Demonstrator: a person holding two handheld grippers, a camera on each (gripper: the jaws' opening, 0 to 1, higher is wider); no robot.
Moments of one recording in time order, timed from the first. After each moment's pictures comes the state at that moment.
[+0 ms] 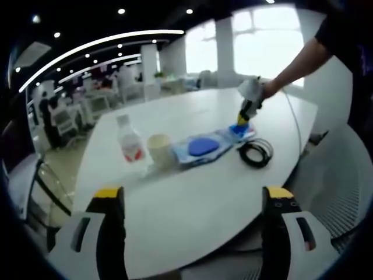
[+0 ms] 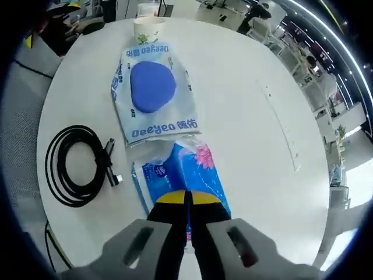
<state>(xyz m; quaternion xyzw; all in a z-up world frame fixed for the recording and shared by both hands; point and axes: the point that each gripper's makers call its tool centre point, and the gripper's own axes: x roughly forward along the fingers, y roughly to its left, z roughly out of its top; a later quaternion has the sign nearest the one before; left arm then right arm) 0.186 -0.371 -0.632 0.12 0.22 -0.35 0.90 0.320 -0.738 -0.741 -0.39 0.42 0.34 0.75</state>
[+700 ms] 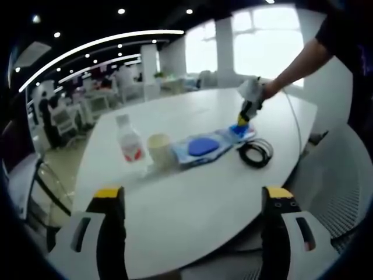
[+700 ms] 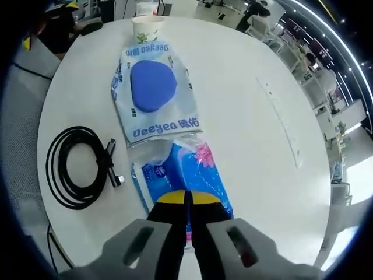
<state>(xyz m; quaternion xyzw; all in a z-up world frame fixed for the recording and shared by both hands) 0.185 -0.372 -0.631 0.11 0.22 -0.35 0.90 0.316 -0.737 -0.741 -0.38 0.43 0.33 0.75</state>
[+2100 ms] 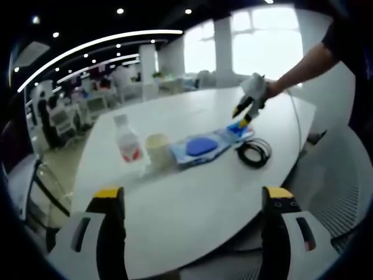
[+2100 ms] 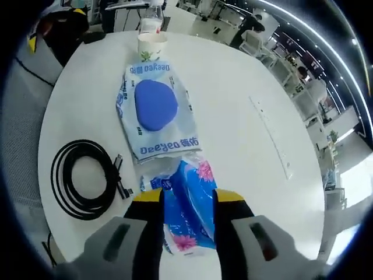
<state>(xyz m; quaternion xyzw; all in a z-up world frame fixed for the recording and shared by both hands) 0.184 -0.373 -0.634 0.12 0.22 -0.36 0.90 0.308 -0.717 -0.717 -0.37 0.37 0.32 0.79</state>
